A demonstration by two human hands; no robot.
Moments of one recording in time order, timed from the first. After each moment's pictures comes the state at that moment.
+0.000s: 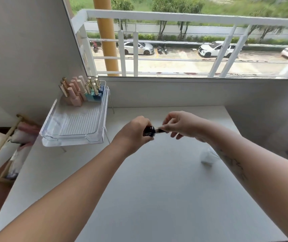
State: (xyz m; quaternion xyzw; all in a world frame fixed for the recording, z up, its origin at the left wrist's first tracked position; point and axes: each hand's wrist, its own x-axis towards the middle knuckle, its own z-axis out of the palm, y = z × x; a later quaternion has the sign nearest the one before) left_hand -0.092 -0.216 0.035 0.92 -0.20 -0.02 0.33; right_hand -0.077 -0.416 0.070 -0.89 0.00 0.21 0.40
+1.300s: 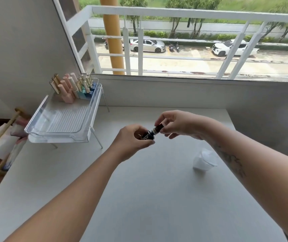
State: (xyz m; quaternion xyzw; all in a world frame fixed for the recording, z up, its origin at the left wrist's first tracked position) left_hand -0.102 -0.260 0.021 0.84 0.03 -0.07 0.54; right_hand -0.038 -0.456 0.078 -0.85 -0.11 0.30 0.42
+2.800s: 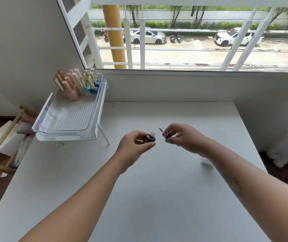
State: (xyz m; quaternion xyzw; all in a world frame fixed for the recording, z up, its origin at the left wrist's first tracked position) left_hand -0.119 -0.244 -0.011 0.76 0.10 -0.11 0.63; right_hand -0.068 -0.456 0.015 -0.87 -0.08 0.21 0.43
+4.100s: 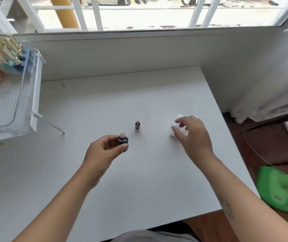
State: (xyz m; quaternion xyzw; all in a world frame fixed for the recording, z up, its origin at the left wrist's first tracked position) left_hand -0.153 -0.278 -0.060 0.68 0.16 -0.20 0.69; right_hand -0.142 -0.553 -0.045 -0.95 0.06 -0.08 0.29
